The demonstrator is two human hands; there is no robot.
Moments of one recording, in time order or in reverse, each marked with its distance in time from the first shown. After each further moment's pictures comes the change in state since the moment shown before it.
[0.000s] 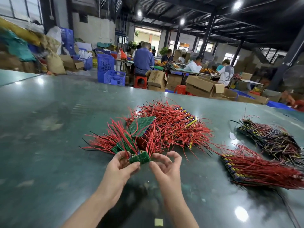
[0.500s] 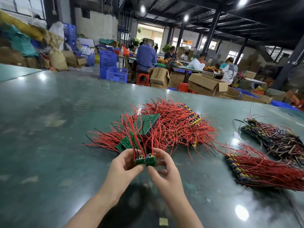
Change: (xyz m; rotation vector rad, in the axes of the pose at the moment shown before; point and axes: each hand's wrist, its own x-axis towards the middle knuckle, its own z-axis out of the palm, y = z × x) left_hand 0.000 0.003 -0.008 0.291 -0.148 0.228; right_hand -0.009 -0.004 0.005 -0.412 -0.159 -0.133
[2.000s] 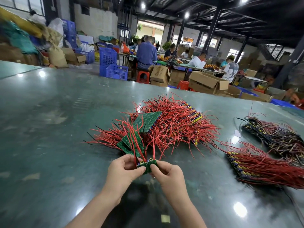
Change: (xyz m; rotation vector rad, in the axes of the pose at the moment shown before) left_hand -0.003 -0.010 -0.004 0.053 0.097 -0.215; right_hand 0.001 0.005 -0.002 -0.058 -0.035 0.116
